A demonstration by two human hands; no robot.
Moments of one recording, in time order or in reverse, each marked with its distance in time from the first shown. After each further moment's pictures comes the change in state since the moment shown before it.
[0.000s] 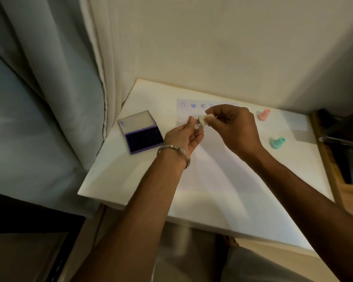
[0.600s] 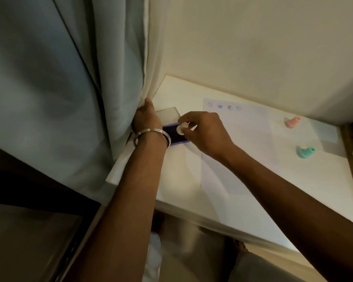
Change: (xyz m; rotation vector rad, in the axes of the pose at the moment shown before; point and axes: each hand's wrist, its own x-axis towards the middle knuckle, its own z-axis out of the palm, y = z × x) left_hand -0.012 0.090 -0.072 0.445 0.647 0.310; right_hand 0.005 -0.041 0.103 -0.253 -0.281 -0.273
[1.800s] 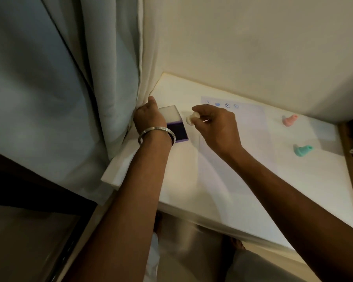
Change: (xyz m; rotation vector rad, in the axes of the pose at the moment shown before) left_hand -0.004 -0.003 0.018 -0.149 0.075 0.009; right_hand -0.009 0.019 -0.011 0.134 0.221 0.136
